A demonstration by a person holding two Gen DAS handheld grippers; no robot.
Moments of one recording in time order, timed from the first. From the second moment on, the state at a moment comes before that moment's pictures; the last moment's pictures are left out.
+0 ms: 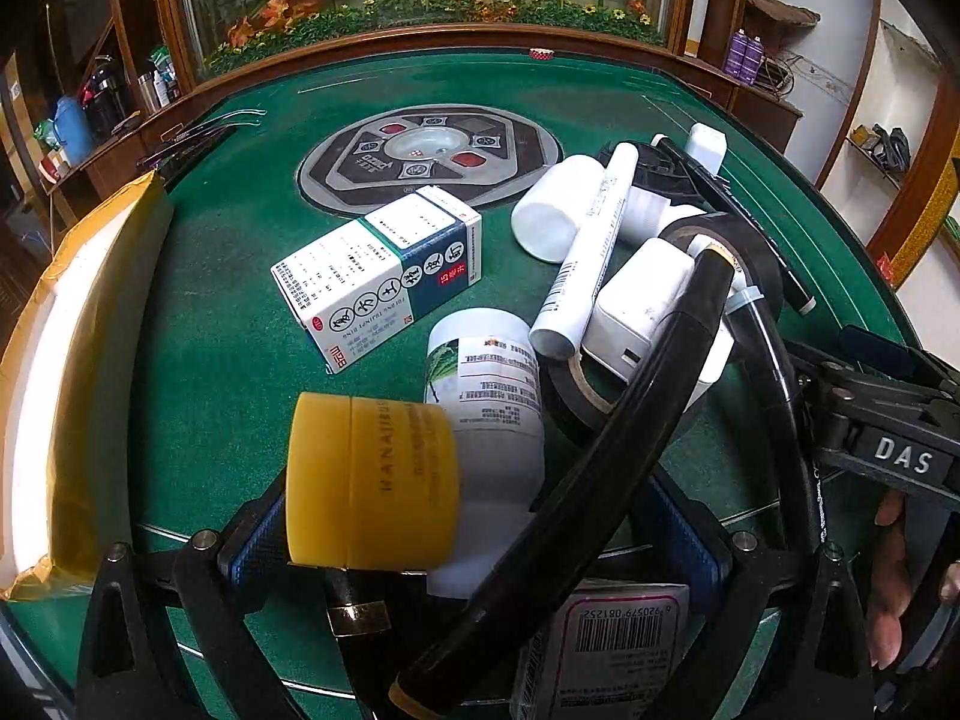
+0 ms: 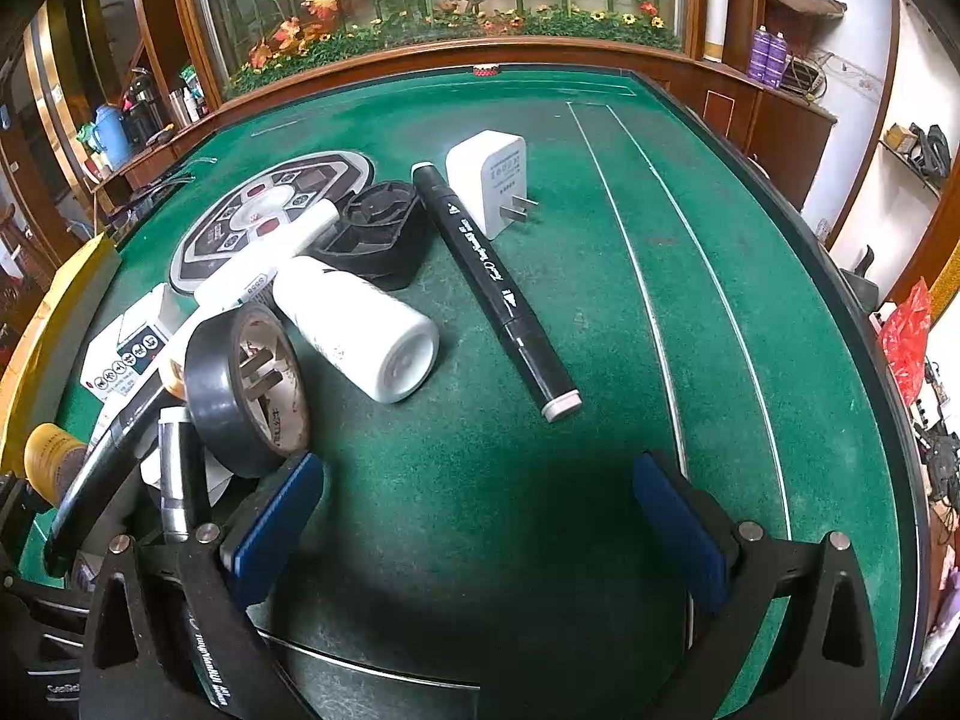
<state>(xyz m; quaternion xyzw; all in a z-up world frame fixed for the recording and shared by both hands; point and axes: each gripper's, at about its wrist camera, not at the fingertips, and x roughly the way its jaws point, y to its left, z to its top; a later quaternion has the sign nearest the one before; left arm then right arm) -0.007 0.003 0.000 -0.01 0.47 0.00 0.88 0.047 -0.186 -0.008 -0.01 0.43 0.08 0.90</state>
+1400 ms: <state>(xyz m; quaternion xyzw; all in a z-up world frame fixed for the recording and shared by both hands) -0.089 0.033 0.031 -0.05 0.46 -0.25 0.85 -0.016 -0.155 0.006 -0.05 0.45 0.23 0.86</state>
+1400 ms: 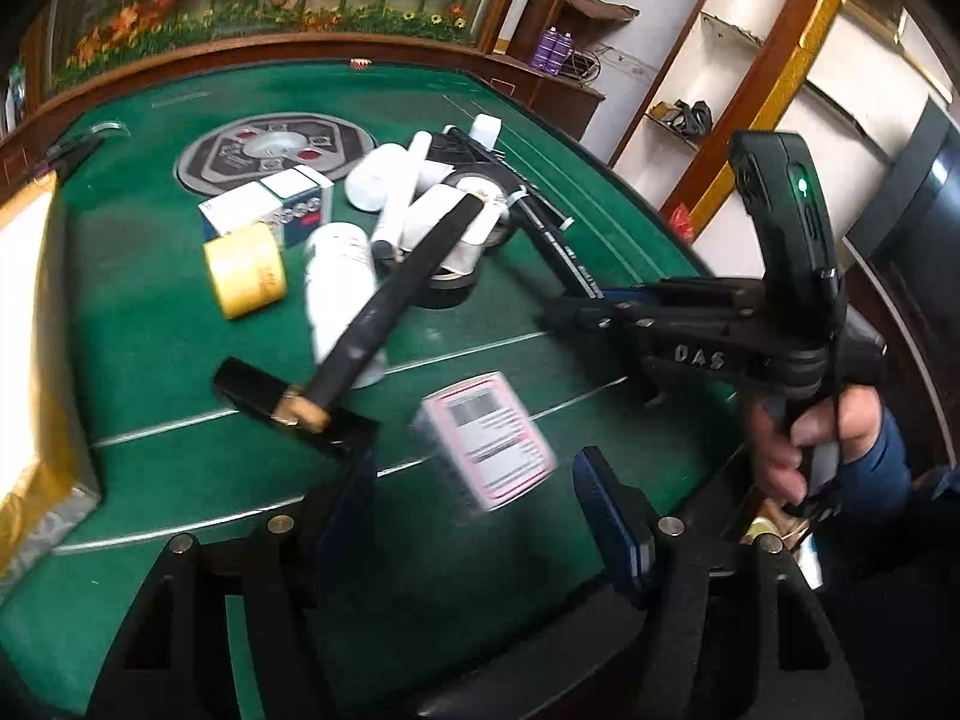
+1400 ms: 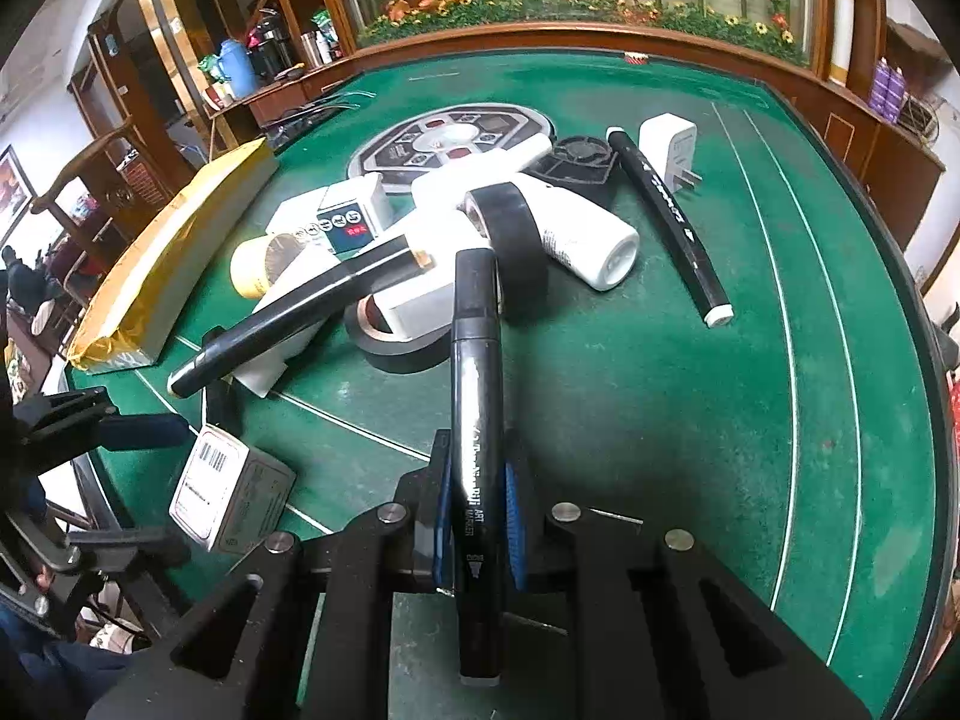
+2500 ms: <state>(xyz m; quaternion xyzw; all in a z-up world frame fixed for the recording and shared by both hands) -0.102 0.136 0.083 -0.13 0.38 -0.16 0.90 -0.032 -0.089 0.064 -0.03 0.40 0.35 0.84</state>
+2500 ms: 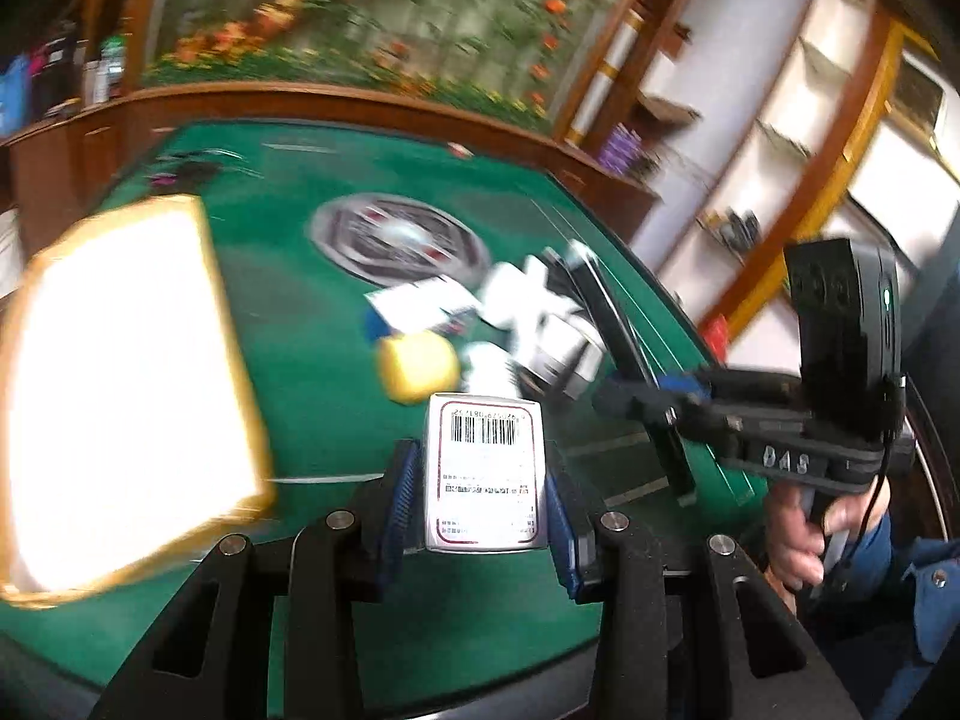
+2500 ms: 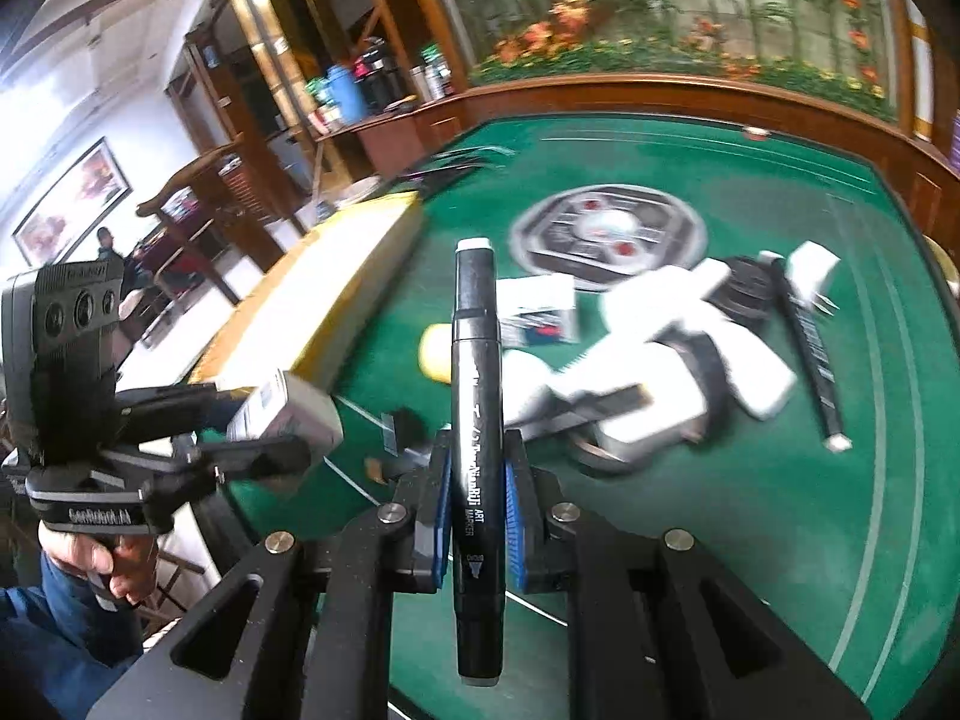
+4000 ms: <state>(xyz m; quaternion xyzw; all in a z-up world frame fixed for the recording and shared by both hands) 0.062 0.381 0.018 -0.25 0.47 0.05 0.85 0.119 0.239 0.004 -0.09 0.56 0.36 0.74</state>
